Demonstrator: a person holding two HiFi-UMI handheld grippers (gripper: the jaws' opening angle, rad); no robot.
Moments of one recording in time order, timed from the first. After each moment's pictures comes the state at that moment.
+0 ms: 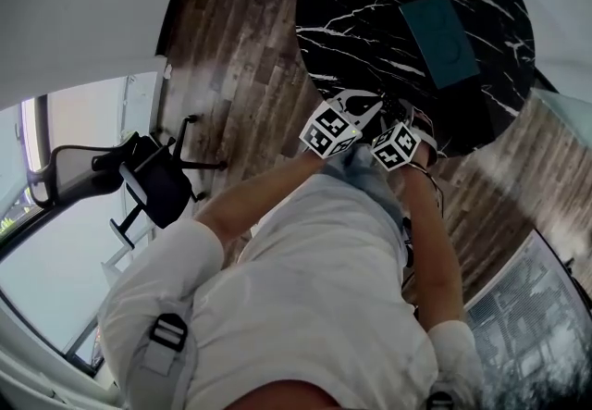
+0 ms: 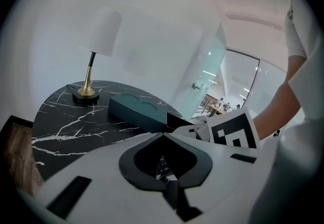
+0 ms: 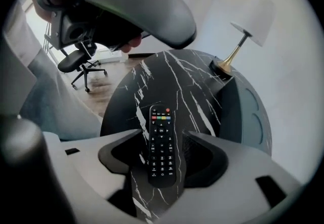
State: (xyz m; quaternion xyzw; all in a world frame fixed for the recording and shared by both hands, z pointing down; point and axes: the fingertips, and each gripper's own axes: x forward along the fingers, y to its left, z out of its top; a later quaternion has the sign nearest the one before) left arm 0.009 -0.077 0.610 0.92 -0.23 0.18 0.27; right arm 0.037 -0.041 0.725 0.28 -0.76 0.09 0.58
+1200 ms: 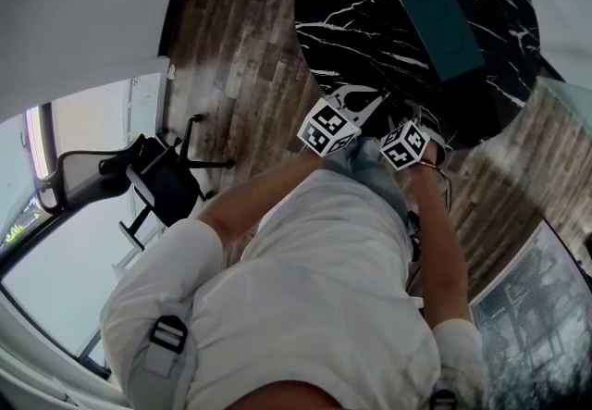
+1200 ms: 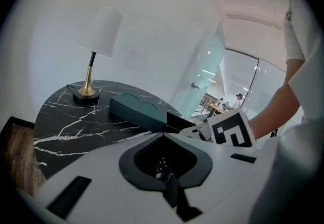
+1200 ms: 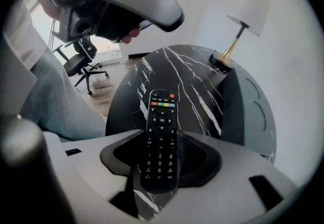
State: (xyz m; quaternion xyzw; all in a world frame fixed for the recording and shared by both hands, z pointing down) left arm 0.001 -0.077 0.608 0.92 -0.23 0.18 0.27; right arm 0.048 -0.029 0.730 0.28 -0.76 0.12 0.58
